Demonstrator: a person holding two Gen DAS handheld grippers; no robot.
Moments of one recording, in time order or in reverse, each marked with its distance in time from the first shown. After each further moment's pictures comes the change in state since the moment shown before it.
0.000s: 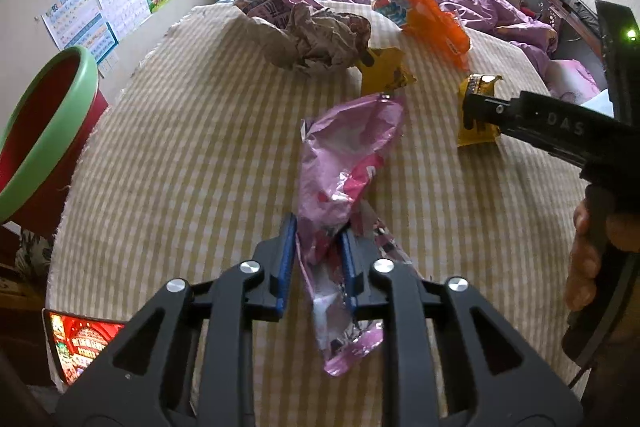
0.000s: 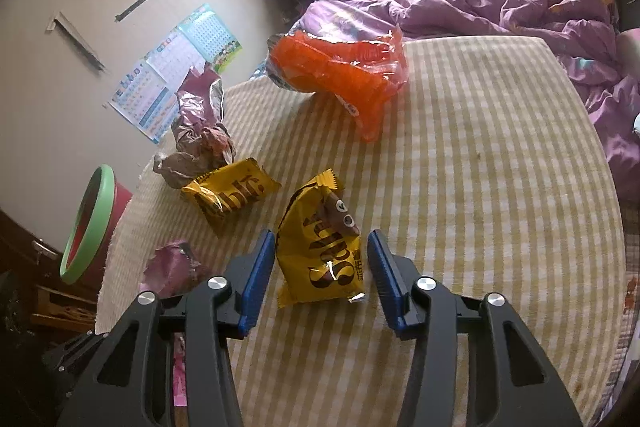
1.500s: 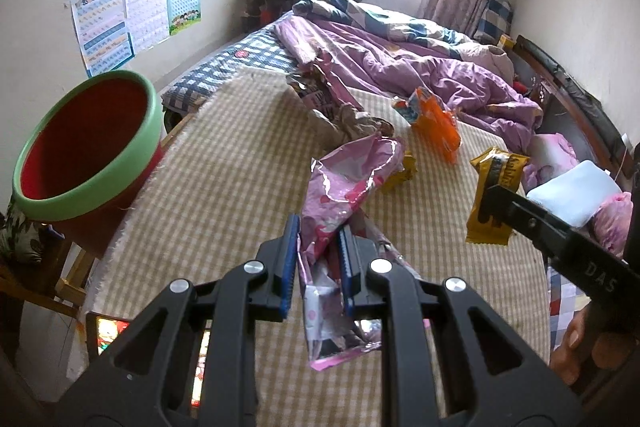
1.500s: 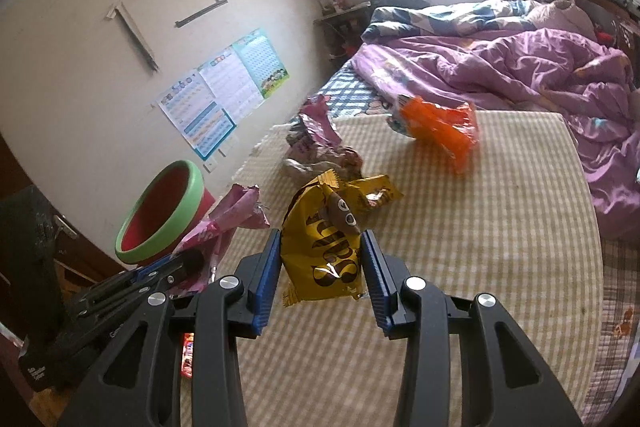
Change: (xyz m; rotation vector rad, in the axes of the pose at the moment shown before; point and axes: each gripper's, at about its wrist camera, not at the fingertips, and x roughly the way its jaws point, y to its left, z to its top) left arm -0.086 0.062 0.008 -0.143 -0.207 -0.071; right arm -0.087 0.106 -0.035 -0.149 -0.148 0.075
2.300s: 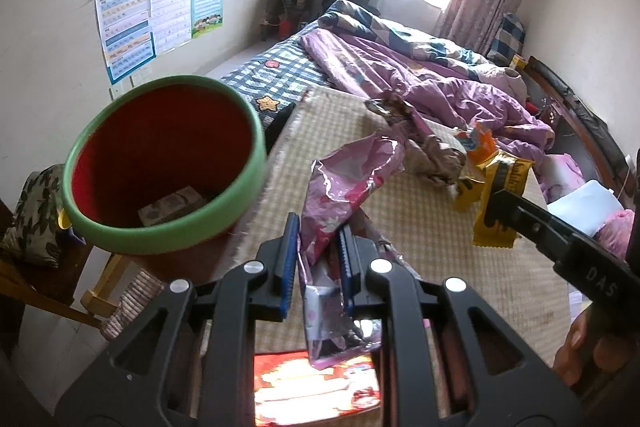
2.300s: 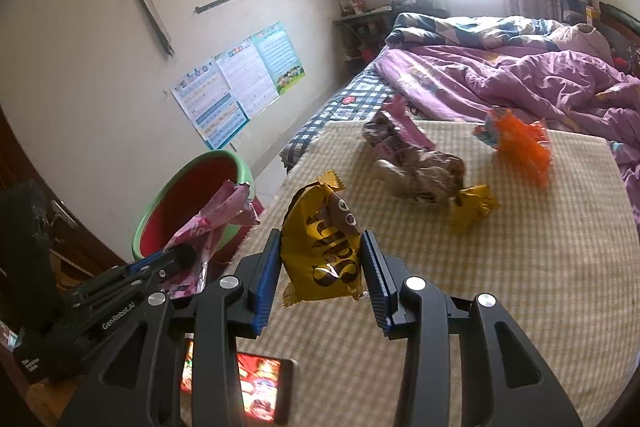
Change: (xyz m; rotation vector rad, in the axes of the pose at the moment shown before) left arm -0.019 0.120 0.018 -0.042 -0.034 0.010; right arm 0.050 0.107 -0.002 -0.062 -0.002 -0.009
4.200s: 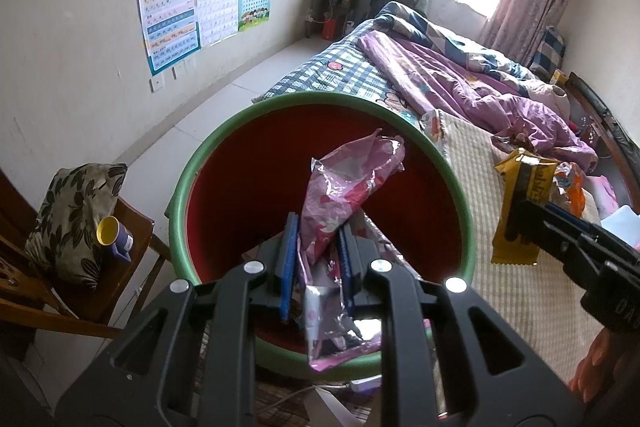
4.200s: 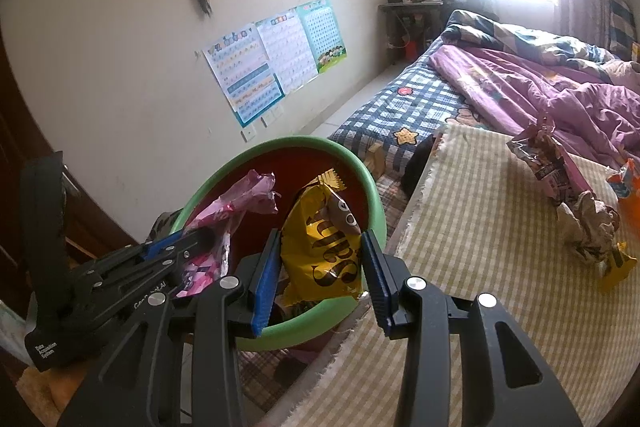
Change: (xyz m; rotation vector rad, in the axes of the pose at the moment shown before) left arm 0.036 0.157 0.044 -0.058 0.013 0.102; right arm 0.128 0.145 0.023 -0.137 0.071 0.045
